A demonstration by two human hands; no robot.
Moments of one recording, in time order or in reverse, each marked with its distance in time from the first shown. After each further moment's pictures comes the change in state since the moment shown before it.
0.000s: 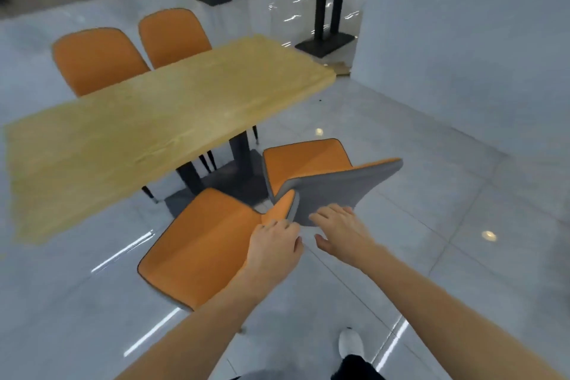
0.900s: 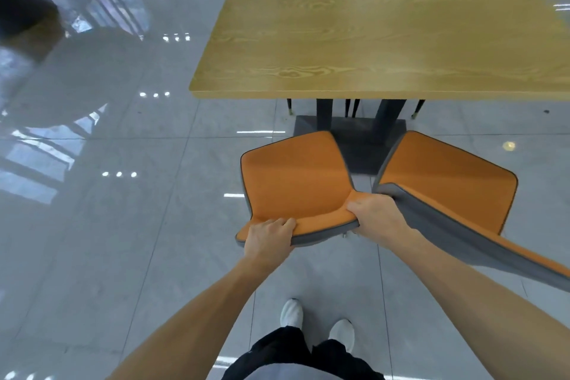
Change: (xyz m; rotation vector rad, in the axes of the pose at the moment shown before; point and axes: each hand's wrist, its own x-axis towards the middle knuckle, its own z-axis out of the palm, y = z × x) left_hand -0.050 -0.028 0.060 0.126 -0.121 -0.822; right_hand 0.153 0.017 0.075 -0.113 -0.271 -0.729
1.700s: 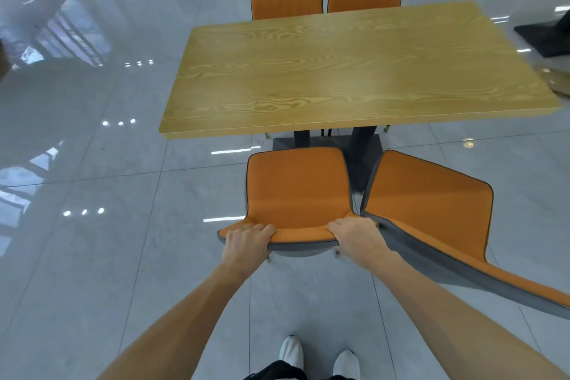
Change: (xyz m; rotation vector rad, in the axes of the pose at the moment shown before) left_hand 0.088 -0.070 -0.008 -0.011 0.092 0.114; right_hand 0.047 0.000 -0.013 0.069 0.221 -0.017
